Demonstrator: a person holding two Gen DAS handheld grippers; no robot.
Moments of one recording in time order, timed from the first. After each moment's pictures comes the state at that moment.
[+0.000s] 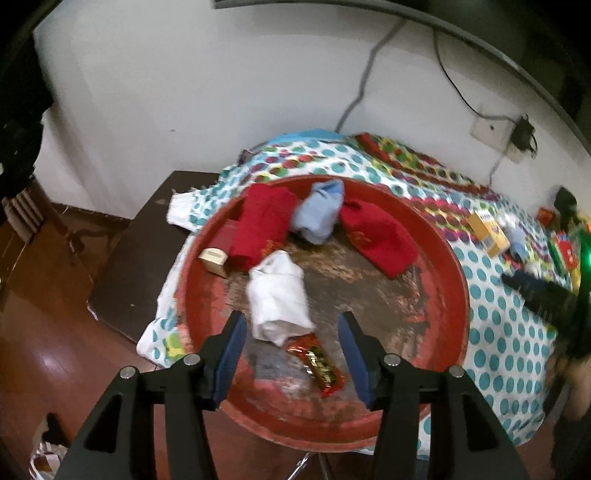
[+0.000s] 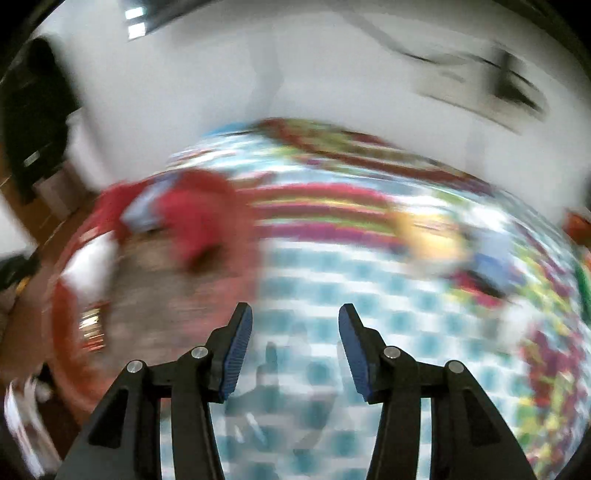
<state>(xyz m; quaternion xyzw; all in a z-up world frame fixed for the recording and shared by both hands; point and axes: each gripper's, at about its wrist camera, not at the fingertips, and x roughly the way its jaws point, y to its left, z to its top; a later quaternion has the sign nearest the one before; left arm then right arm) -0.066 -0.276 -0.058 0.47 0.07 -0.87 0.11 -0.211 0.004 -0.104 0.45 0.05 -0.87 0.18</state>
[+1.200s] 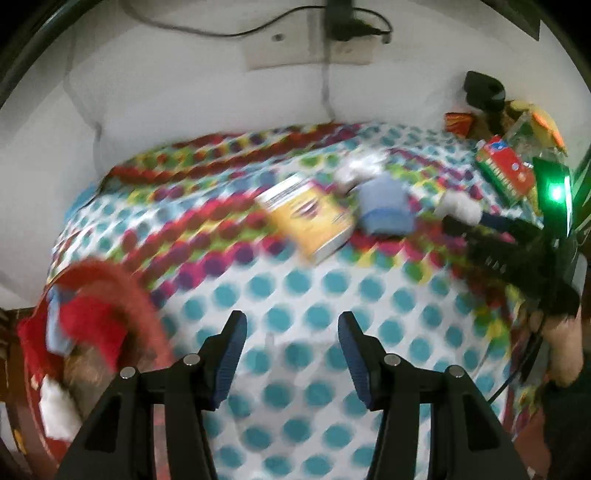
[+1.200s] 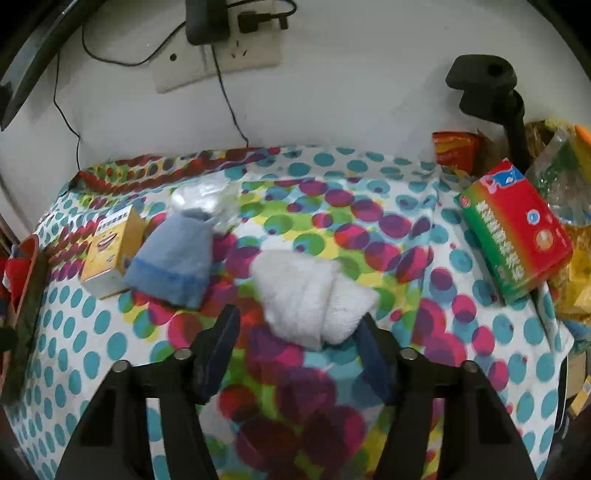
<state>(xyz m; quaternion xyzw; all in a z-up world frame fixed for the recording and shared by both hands) -0.237 0.005 -0.097 0.52 -0.05 -0.85 -0.05 -0.299 0.227 -0.152 0.43 0.00 -0.90 0.07</state>
